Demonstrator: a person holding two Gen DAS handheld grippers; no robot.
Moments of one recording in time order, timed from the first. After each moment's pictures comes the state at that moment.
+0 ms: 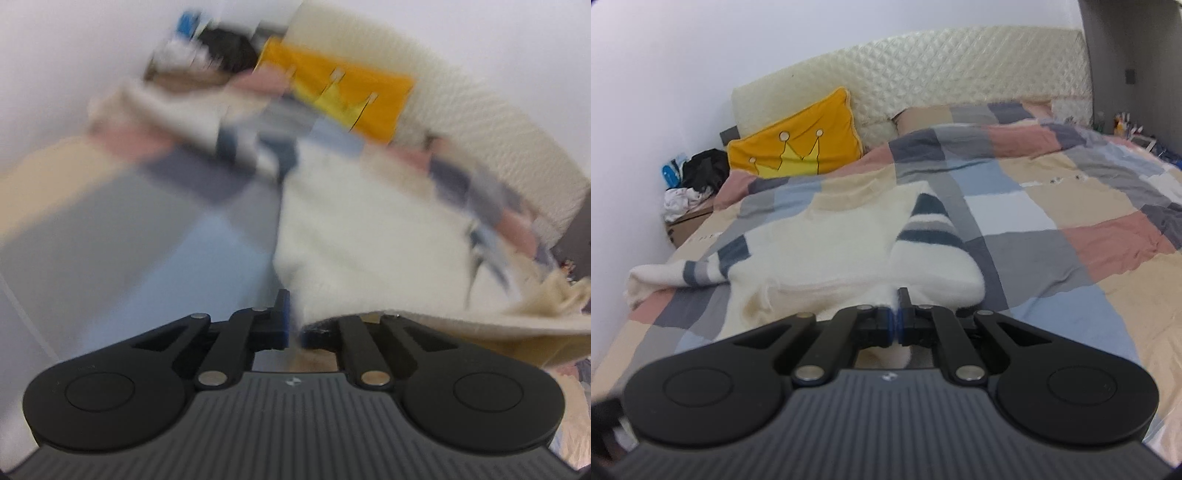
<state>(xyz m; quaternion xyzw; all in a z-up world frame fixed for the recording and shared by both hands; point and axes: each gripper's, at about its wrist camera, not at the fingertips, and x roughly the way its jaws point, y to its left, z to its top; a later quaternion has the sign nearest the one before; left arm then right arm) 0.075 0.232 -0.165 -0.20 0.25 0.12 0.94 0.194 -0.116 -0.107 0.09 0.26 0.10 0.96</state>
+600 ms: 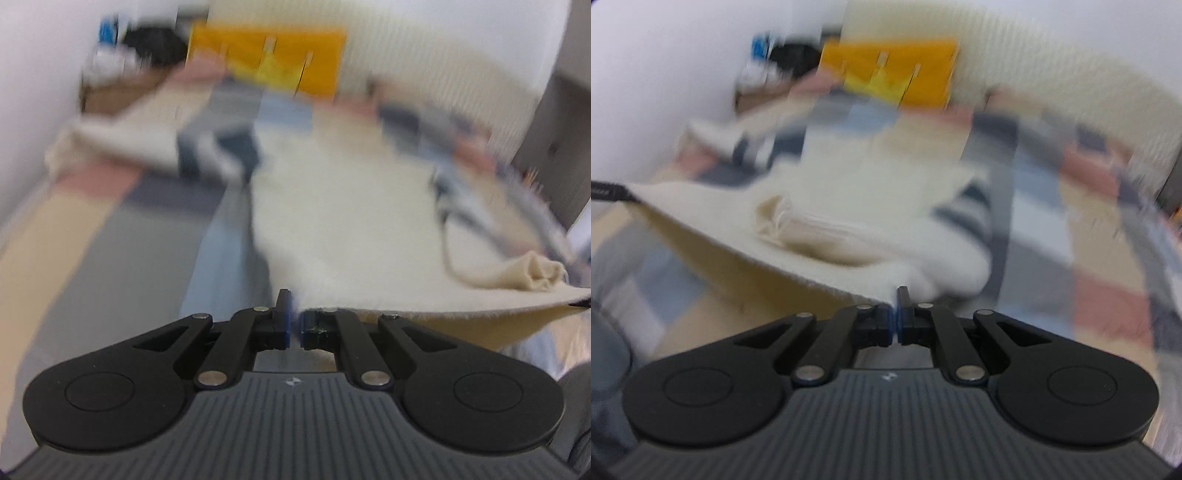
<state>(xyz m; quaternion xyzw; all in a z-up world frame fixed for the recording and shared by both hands) 0.059 0.272 -0.119 -0.12 0.37 0.02 0.92 0.160 -0.105 -0.098 -0.14 0.37 0.22 0.89</state>
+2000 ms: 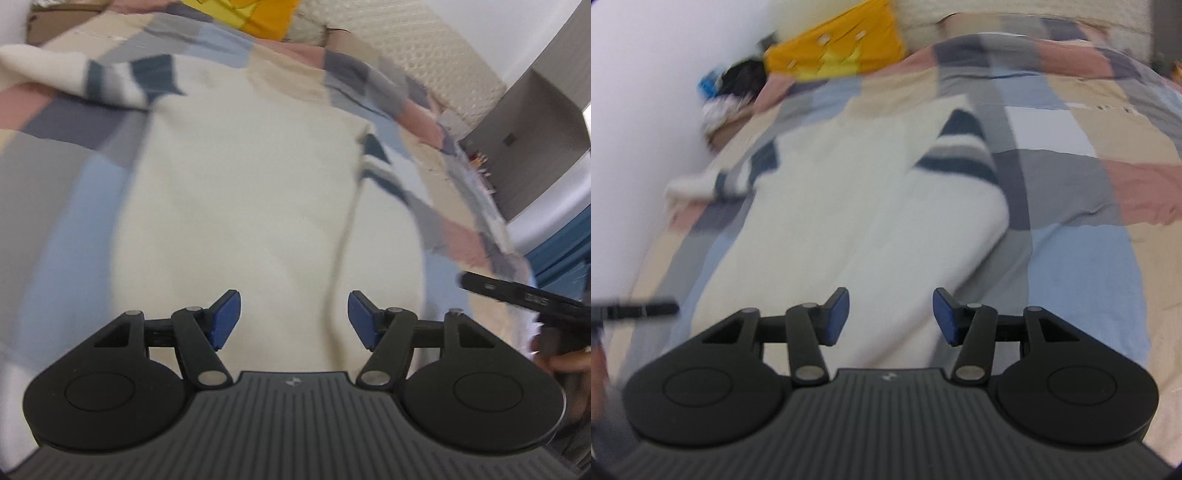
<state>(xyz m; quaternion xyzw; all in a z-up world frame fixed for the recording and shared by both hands) 0.100 0.188 -0.128 -0.21 0.41 -0.09 0.88 0.220 -0.130 -0.128 0.10 0.40 0.17 0.89</state>
